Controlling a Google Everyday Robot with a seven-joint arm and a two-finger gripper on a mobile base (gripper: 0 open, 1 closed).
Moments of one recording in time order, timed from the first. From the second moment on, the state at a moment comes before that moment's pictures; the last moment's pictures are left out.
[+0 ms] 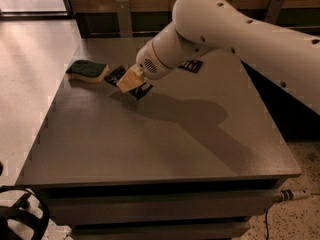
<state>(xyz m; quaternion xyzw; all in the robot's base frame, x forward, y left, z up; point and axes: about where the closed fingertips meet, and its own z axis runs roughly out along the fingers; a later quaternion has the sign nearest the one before) 0.598 0.071 0.870 -0.47 0.79 0.22 0.31</state>
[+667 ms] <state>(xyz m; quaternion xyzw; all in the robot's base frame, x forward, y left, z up) 0.600 0.077 0.868 -0.48 0.79 0.22 0.30</state>
